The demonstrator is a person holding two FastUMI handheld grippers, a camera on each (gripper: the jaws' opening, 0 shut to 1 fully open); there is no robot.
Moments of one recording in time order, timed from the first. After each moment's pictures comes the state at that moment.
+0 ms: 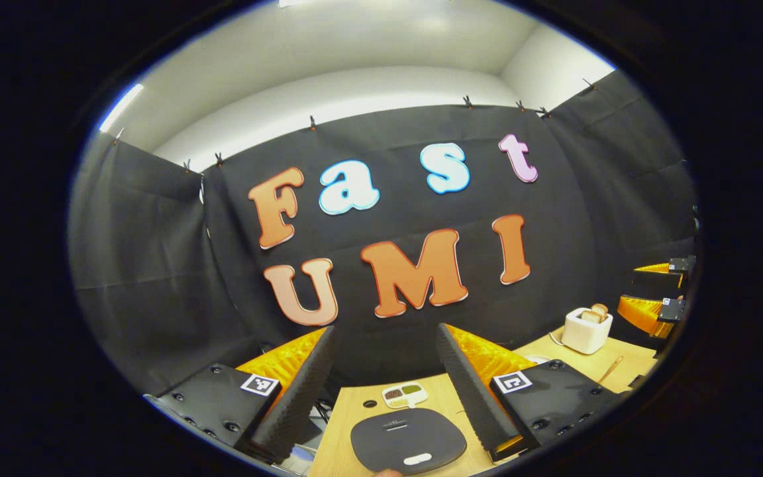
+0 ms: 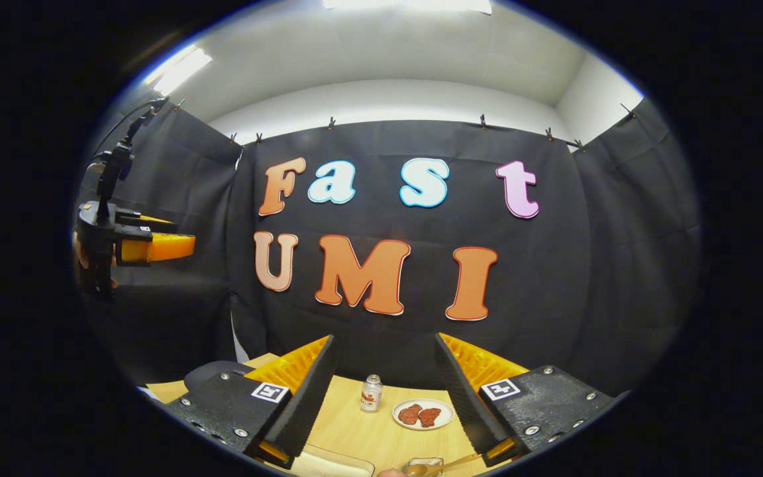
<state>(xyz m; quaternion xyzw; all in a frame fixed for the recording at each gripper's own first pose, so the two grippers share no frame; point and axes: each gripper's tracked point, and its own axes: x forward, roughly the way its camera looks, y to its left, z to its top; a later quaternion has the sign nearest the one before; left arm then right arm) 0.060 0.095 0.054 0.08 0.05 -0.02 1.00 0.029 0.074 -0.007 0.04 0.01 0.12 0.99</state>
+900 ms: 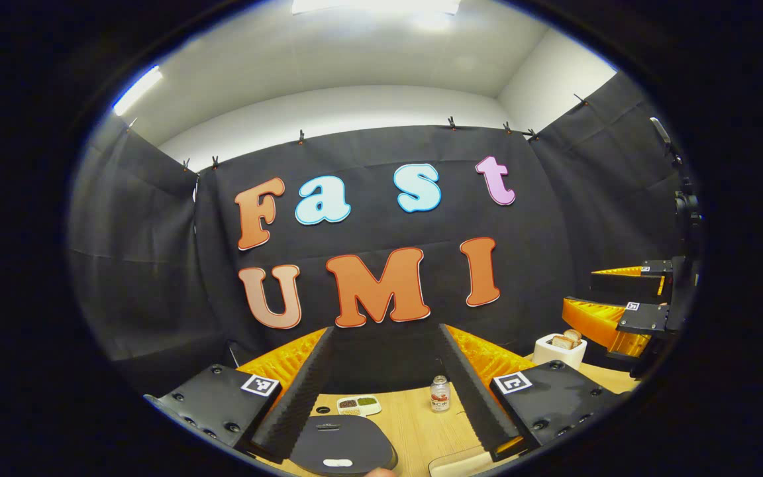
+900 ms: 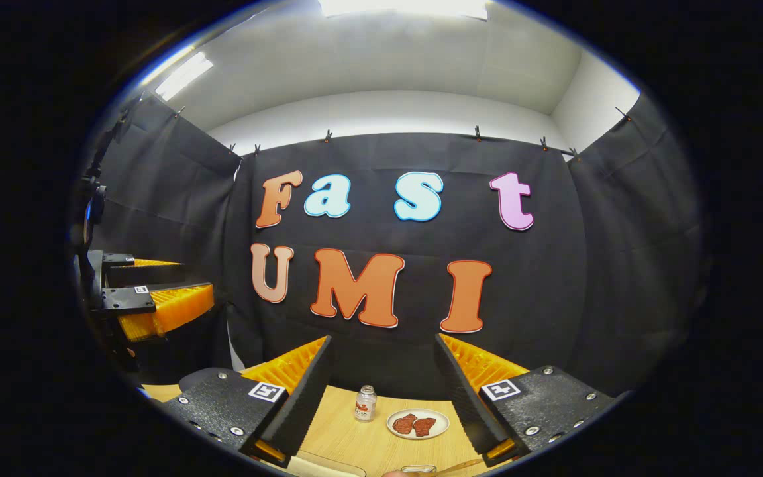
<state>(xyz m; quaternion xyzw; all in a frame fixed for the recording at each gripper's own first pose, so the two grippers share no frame) 0.038 -0.014 0.016 0.03 0.01 -0.05 1.00 0.034 0.057 -0.011 0.05 0.00 0.11 0.99</state>
